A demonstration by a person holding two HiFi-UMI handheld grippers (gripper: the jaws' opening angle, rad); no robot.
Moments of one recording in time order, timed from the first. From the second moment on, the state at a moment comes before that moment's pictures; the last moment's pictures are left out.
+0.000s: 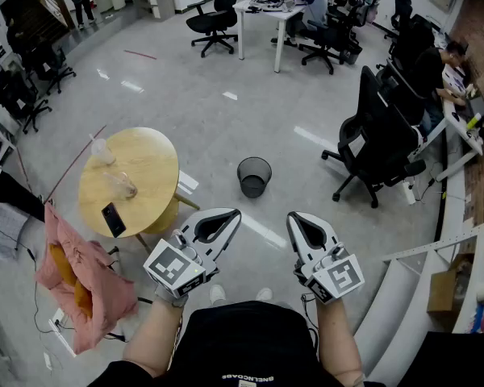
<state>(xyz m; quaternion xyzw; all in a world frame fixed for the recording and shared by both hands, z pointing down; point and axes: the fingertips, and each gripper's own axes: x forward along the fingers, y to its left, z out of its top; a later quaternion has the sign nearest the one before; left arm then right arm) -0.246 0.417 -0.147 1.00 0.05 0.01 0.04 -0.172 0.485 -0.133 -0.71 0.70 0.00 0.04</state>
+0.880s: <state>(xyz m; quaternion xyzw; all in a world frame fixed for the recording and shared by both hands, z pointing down) -0.167 0.403 -0.101 1.00 0.01 0.02 0.08 -0.093 0.476 -0.093 -0.69 0.72 -0.03 0.04</state>
